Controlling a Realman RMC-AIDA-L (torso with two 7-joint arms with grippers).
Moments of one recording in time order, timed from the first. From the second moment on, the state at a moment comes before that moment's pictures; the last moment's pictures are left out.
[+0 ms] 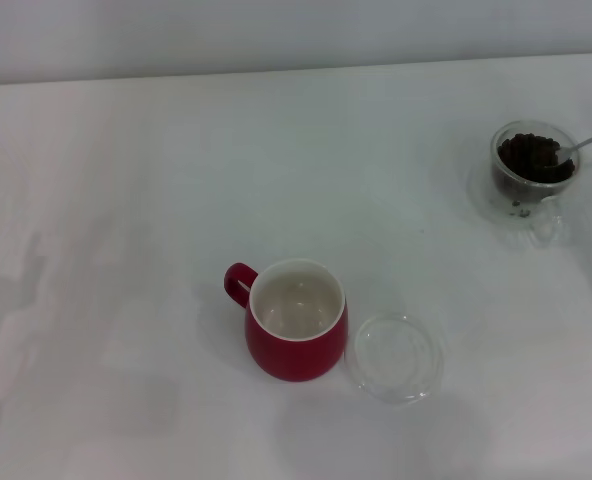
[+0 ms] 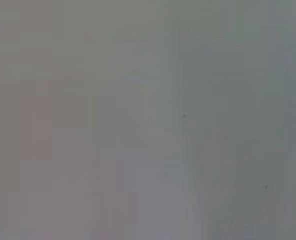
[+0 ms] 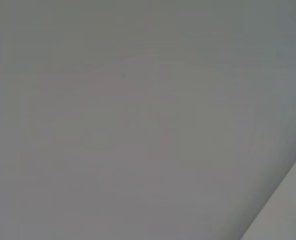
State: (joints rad) left arm -0.28 -2.08 2.34 0.09 -0.72 1.46 -0.01; right arm 0.31 1.97 -0.18 -0.33 1.56 1.21 -1.32
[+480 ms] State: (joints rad) left arm -0.28 -2.08 2.34 0.09 -0.72 1.45 -0.01; right arm 0.32 1.98 -0.20 -0.33 1.55 1.30 -1.26
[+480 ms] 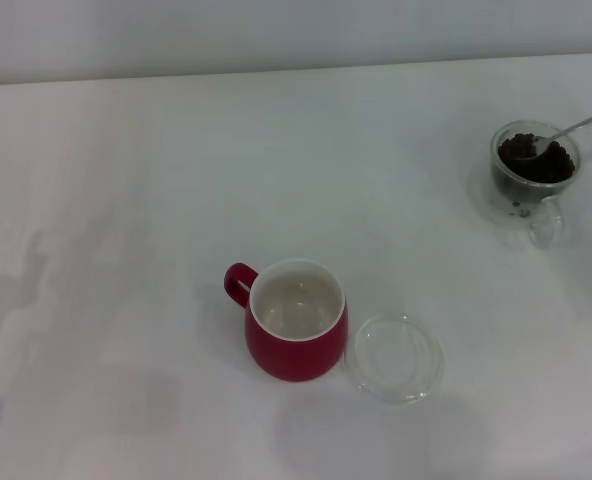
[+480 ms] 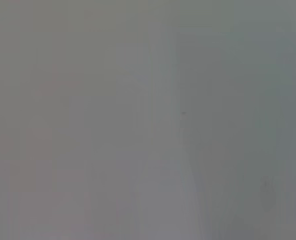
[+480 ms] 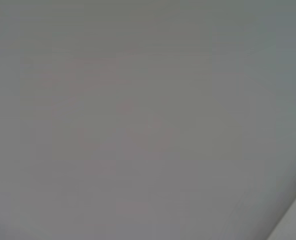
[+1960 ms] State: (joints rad) left arm -0.27 -2.08 2.35 0.09 -0.71 1.45 -0.02; right arm 0.36 2.01 -0.44 -0.24 1.56 1.51 -1.32
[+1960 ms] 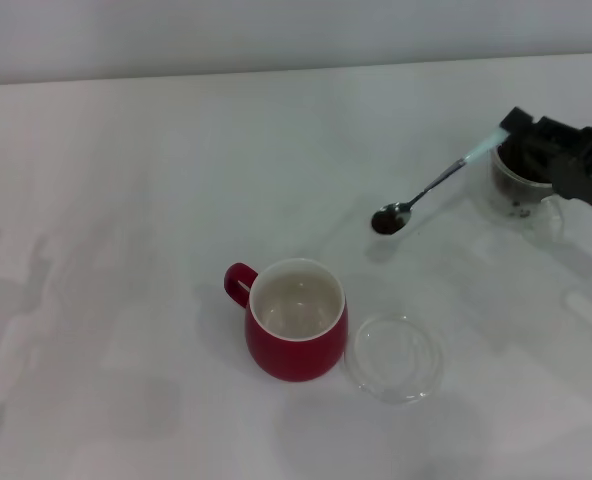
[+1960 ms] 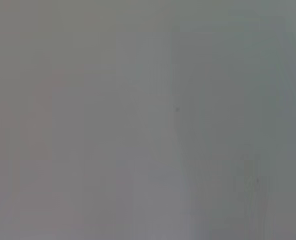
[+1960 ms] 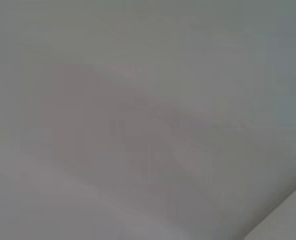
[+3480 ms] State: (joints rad) left arm -0.28 -2.08 2.36 0.09 -0.71 1.44 -0.02; right arm 0.50 2.02 -0.58 -0.09 1.55 1.55 -1.52
